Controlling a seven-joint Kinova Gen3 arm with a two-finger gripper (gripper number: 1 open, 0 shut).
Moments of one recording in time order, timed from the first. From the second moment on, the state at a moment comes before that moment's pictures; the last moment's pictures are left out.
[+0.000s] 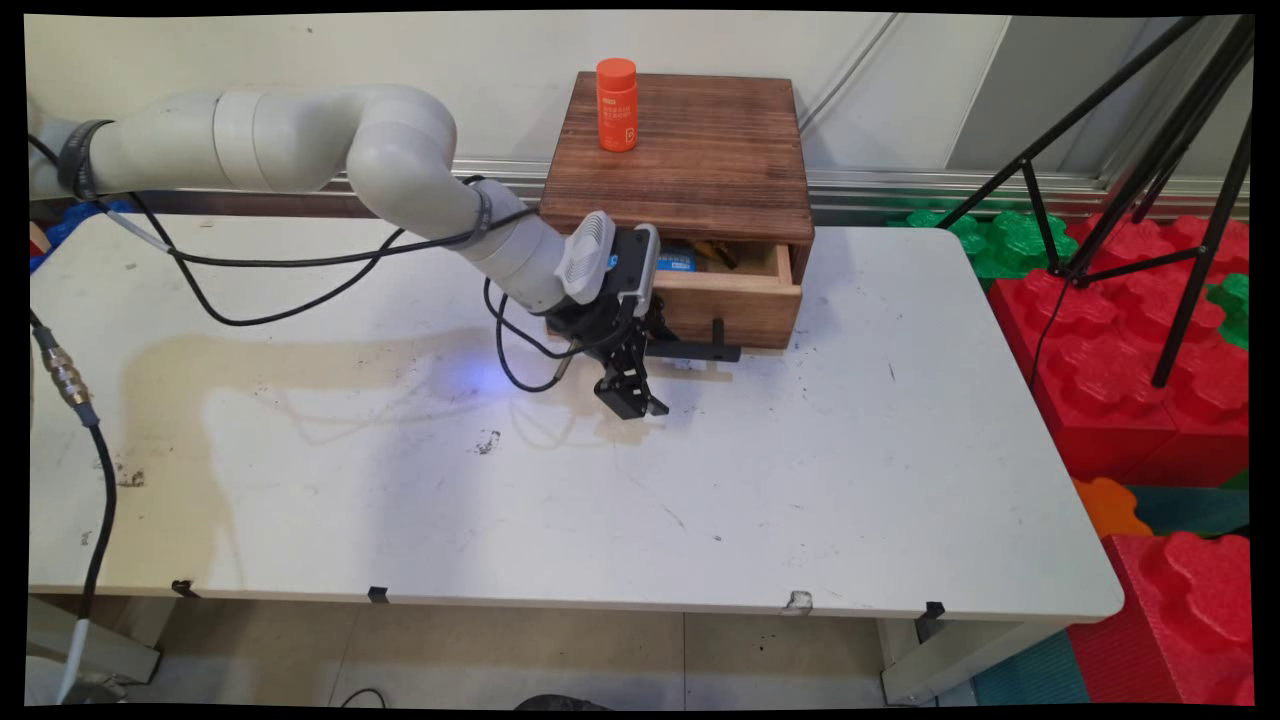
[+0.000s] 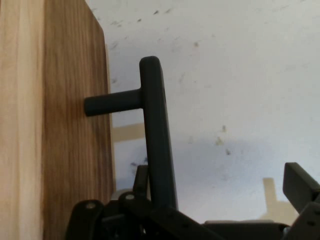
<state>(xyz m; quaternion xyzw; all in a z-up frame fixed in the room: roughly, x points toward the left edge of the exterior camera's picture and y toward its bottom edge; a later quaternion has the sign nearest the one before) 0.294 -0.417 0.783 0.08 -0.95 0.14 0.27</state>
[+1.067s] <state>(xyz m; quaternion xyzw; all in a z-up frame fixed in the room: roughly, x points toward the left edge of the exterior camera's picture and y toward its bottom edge) 0.279 -0.376 0.784 0.07 -0.95 0.13 0.28</state>
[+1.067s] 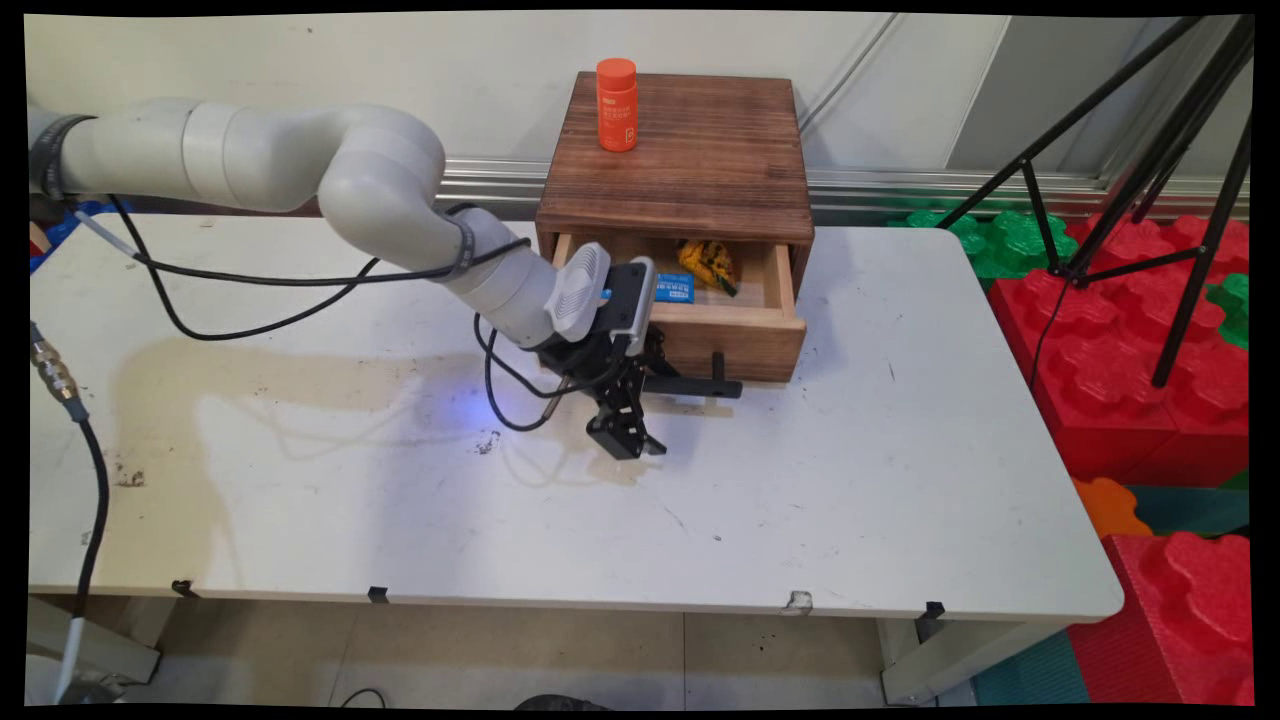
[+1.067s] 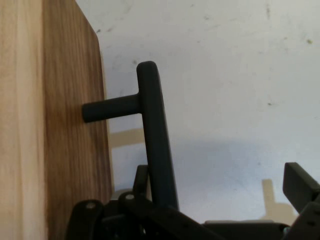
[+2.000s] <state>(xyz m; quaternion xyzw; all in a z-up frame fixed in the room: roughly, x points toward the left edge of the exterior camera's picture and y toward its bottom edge) 0.270 -0.337 0.785 0.07 -0.95 0.11 0.29</state>
